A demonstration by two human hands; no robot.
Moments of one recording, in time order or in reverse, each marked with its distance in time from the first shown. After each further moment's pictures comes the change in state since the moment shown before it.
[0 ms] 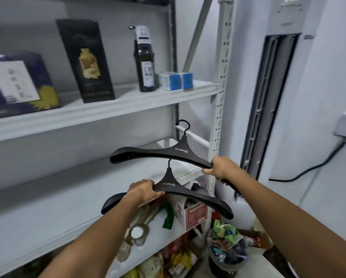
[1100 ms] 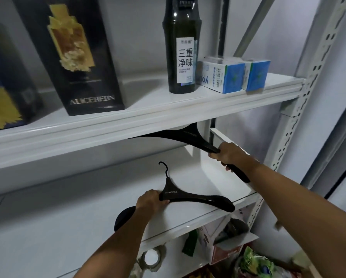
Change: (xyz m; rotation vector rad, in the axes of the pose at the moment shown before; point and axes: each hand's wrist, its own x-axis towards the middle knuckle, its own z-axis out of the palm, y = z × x) left_hand 0.171 -0.097 0.036 -0.193 0.004 -0.282; right_hand 0.248 -0.102 -0.006 0.252 -0.109 -0.069
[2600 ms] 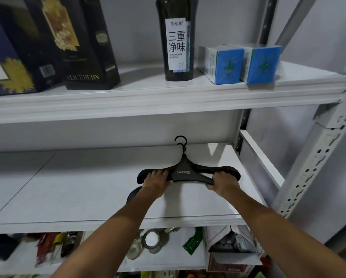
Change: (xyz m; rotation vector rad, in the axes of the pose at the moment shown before) left_hand 0.005 0.042 0.003 0.301 0.078 -0.126; right_hand 0.070 0.069 0.093 -0.568 -0.080 -0.399
